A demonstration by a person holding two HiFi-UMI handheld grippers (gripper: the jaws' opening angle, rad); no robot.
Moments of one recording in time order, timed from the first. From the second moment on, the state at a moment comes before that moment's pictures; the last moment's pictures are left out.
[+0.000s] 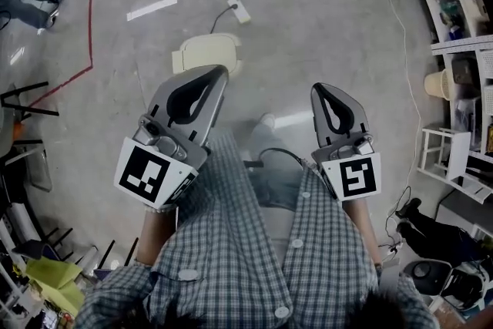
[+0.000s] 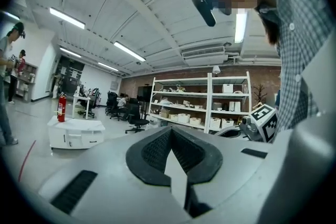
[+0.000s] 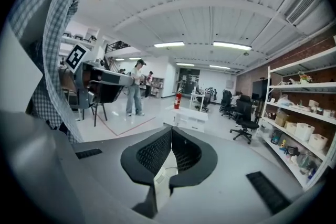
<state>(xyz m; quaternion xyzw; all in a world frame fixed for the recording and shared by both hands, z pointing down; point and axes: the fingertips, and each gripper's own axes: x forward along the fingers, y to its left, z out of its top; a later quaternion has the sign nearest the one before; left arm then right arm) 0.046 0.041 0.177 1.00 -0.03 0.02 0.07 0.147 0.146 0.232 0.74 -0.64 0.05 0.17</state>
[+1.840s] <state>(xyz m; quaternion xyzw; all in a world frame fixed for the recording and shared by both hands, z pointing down) 0.064 -0.055 0.267 0.98 -0.14 0.13 0.10 0.178 -0.017 0.380 0.59 -0.75 0.14 0.25</state>
